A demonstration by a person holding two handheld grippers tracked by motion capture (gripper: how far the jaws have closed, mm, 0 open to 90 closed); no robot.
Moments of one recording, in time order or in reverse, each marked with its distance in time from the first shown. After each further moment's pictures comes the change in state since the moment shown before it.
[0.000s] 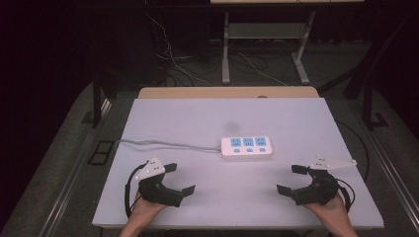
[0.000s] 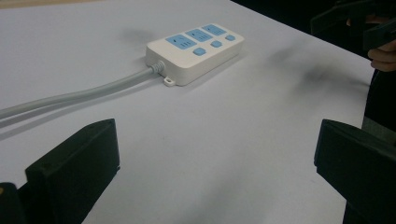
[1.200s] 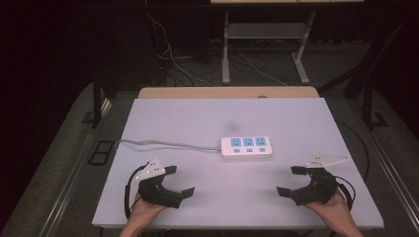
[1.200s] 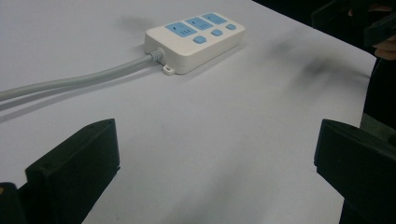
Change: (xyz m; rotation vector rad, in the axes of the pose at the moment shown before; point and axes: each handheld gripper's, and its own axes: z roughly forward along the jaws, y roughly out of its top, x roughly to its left) left arm 0.002 -0.005 0.000 0.024 -0.007 -0.019; right arm -0.002 0.007 0.002 0.108 0.001 -0.021
